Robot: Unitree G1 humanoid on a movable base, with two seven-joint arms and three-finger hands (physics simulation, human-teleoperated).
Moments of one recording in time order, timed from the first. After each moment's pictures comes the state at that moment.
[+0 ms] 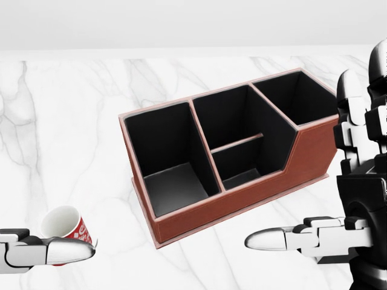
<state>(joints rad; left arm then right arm) 0.06 0.04 0.21 -0.85 -0.08 0.09 -0.17 0.06 -0.03 -0.12 -0.79 0.03 0.09 0.13</state>
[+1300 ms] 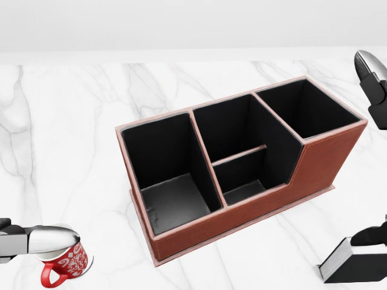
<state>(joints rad) 0.00 0.08 0.26 -0.84 -0.13 0.09 -0.15 -0.07 -0.37 -0.46 -0.83 -0.65 0.09 0.70</state>
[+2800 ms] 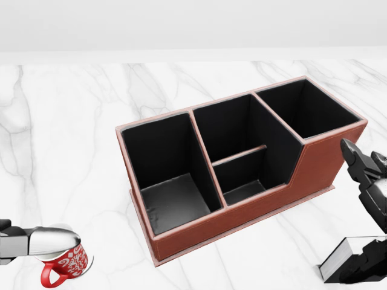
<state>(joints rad) 0.00 0.07 0.26 -0.85 -0.12 0.09 -0.16 0.02 -0.23 -0.41 -0.48 -0.91 0.09 0.70</state>
